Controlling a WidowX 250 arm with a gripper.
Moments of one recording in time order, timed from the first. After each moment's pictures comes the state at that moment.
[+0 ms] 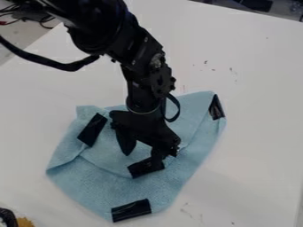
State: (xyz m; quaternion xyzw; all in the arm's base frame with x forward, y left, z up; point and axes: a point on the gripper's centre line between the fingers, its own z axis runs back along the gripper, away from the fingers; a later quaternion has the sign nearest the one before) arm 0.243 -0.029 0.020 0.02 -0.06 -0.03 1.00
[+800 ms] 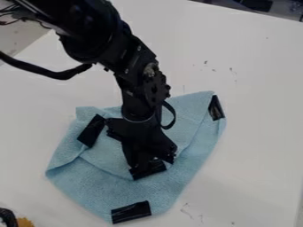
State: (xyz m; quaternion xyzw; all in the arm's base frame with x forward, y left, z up) arm 0.234 -0.029 0.013 0.02 -0.06 -0.02 1.00
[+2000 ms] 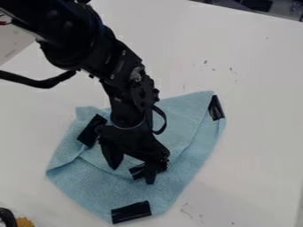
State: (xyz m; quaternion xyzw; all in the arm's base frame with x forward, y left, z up) arm 0.220 -0.025 0.013 0.00 -0.06 0.00 1.00
